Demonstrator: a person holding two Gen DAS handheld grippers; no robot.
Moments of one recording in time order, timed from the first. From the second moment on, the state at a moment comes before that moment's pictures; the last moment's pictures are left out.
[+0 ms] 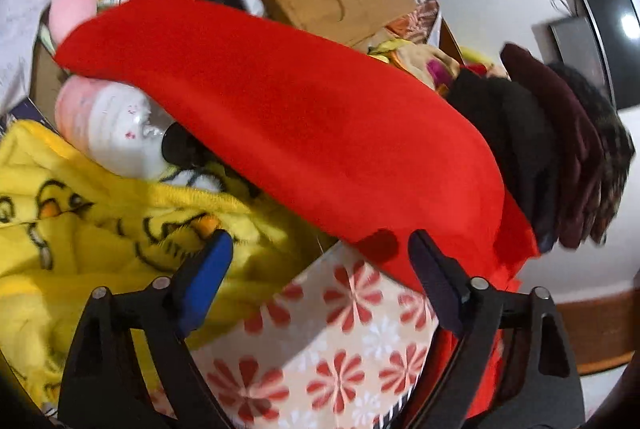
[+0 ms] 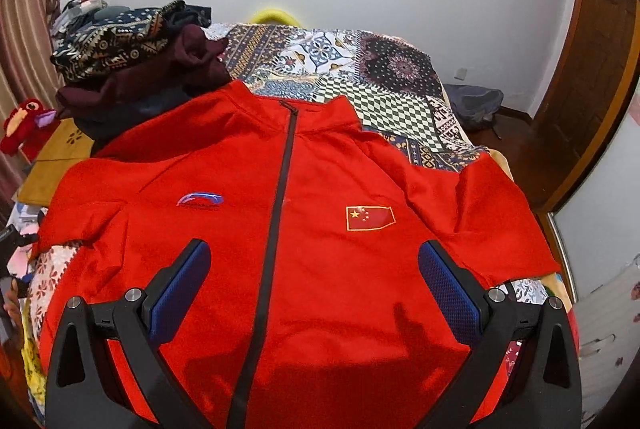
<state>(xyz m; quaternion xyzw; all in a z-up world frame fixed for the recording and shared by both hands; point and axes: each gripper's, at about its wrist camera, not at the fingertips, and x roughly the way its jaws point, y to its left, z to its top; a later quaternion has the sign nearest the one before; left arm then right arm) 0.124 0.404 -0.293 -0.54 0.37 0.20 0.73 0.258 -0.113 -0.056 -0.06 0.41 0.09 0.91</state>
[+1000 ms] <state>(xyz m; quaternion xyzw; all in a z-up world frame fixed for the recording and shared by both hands) 0.198 0.373 -0.140 -0.33 0.30 0.21 0.87 0.257 -0.140 -0.034 -0.06 0.38 0.09 0.92</state>
